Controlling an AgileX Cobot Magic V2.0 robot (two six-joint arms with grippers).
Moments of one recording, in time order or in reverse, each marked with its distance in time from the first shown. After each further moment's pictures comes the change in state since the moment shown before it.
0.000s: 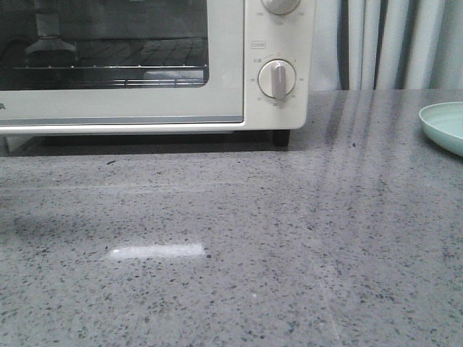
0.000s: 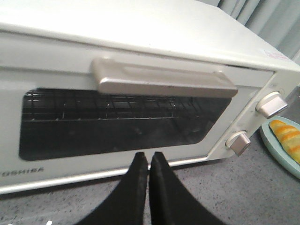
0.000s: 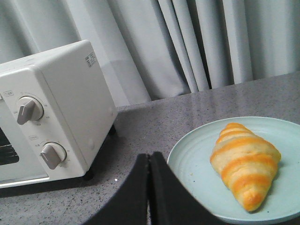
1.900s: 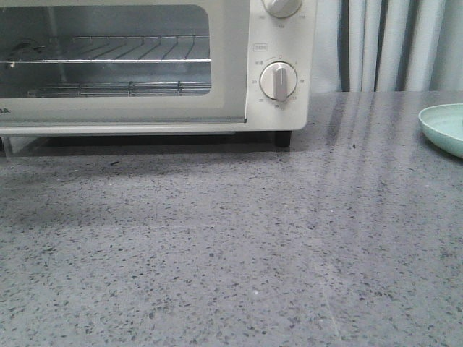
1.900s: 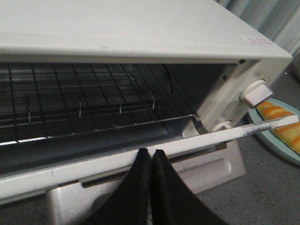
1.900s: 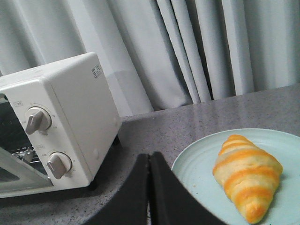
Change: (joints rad) left arm -0.023 0.145 -0.046 -0.116 0.066 0.163; right arm 0.000 0.000 0.000 0.000 -0.042 -0.004
